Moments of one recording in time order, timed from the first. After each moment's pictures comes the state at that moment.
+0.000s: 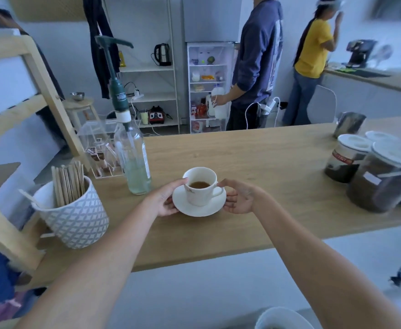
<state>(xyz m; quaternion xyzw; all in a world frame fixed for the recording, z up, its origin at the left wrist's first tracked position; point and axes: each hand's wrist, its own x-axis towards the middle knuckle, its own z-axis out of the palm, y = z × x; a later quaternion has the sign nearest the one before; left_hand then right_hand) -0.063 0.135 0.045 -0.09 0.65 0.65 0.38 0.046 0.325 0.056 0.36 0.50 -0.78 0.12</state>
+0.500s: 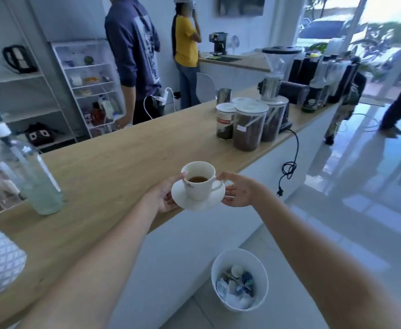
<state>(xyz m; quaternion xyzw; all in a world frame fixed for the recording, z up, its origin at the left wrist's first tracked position) 0.088 0.212 0.058 0.07 0.65 0.53 0.53 0.267 0.324 0.063 0.48 0.37 -0.78 -0.11</state>
